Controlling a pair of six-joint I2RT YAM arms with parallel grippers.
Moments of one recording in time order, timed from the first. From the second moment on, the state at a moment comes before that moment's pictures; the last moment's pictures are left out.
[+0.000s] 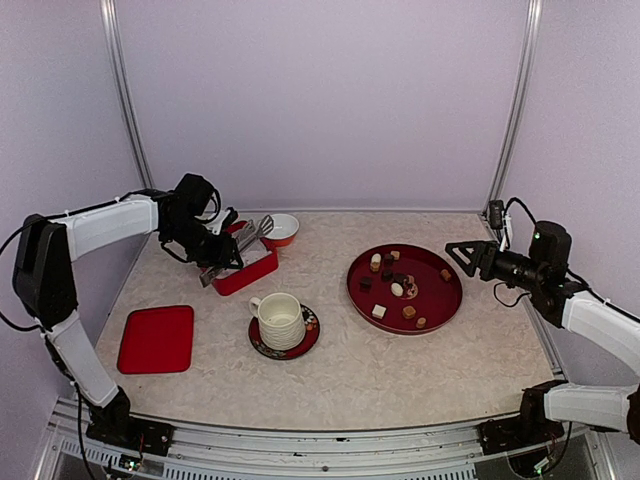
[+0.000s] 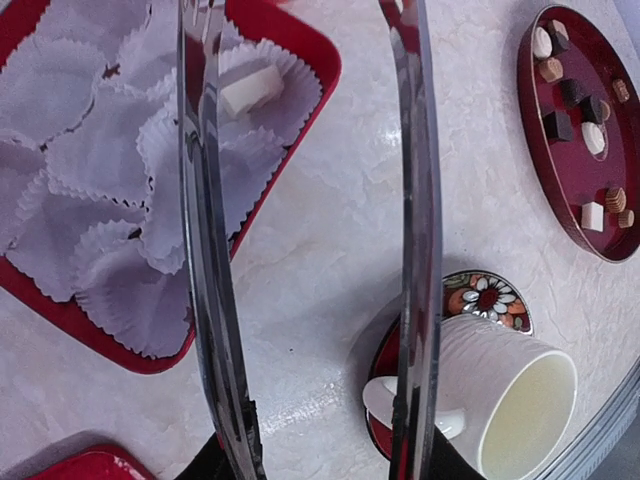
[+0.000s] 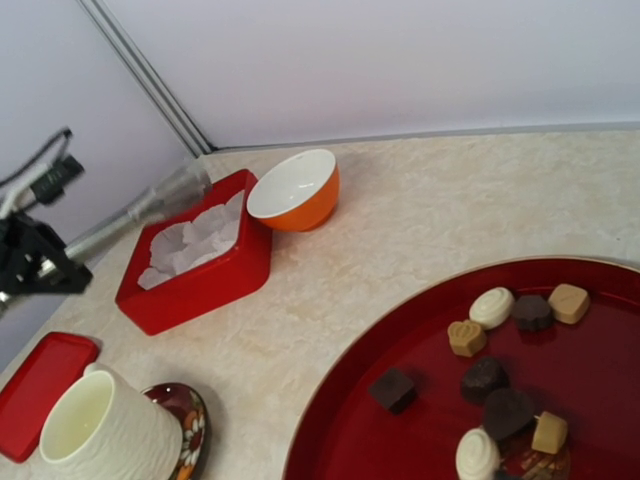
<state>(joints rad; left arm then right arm) -0.37 1.72 1.35 -0.72 0.28 -0.14 0.12 0.99 0.53 0.26 -0.64 0.35</state>
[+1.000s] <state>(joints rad) -1.04 2.03 1.80 -0.97 0.01 -0.22 0.12 0.89 0.53 0.15 -0.58 0.29</state>
